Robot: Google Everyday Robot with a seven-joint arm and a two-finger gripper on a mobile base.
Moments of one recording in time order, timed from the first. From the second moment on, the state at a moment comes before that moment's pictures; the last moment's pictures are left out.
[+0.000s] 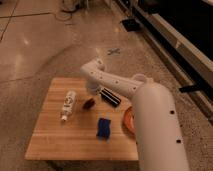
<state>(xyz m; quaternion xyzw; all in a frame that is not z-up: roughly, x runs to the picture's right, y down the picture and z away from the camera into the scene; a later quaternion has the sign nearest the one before) -0.082 0.055 0.924 -0.29 -0.14 -0.31 0.89</state>
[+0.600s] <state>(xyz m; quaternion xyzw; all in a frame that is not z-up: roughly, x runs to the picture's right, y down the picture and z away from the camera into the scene) -0.069 0.058 0.959 -0.29 -0.13 -0.32 0.90</state>
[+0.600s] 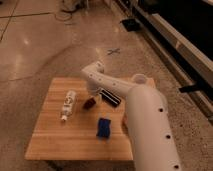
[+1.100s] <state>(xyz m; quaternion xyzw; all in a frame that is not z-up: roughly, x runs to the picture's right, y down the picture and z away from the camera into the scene) -0.052 0.060 0.933 -0.29 -0.13 -0.29 0.90</state>
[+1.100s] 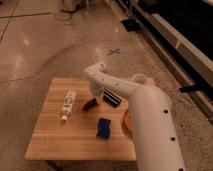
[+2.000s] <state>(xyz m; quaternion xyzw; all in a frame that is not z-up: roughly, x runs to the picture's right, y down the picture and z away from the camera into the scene) 0.068 0.097 0.836 -0.35 -0.14 -0.23 0.90</state>
